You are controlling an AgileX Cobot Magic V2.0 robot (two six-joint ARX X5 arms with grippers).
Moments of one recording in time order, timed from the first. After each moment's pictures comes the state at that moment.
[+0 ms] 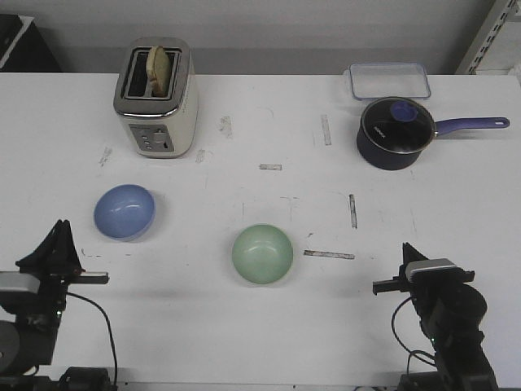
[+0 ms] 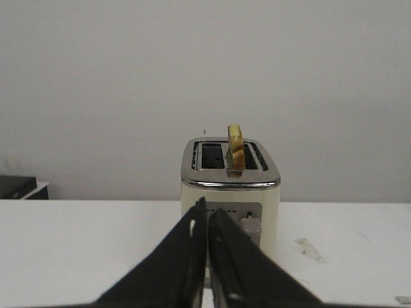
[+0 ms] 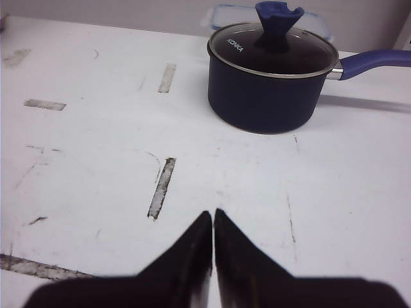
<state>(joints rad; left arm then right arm) -0.03 0.38 0.74 -0.14 -0.05 -0.01 0.07 0.44 0.45 -0.34 -0.02 -0.05</state>
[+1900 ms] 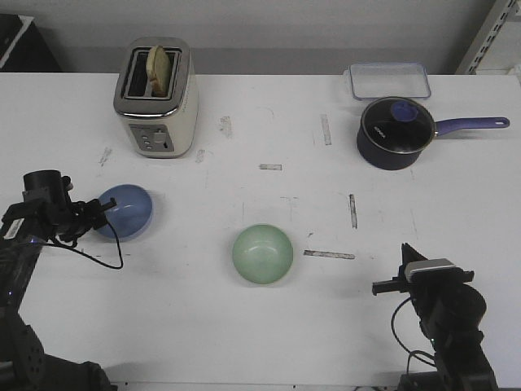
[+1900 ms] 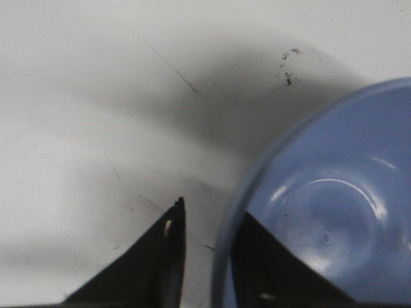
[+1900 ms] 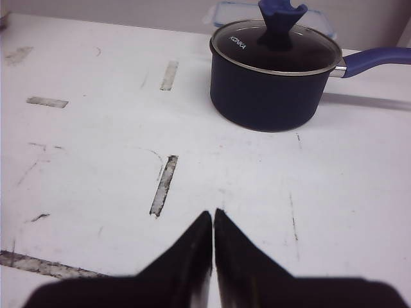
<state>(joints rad) 0.28 1.55 1.10 -0.55 0.16 -0.18 0.07 0.44 0.45 -0.35 -0.02 -0.05</state>
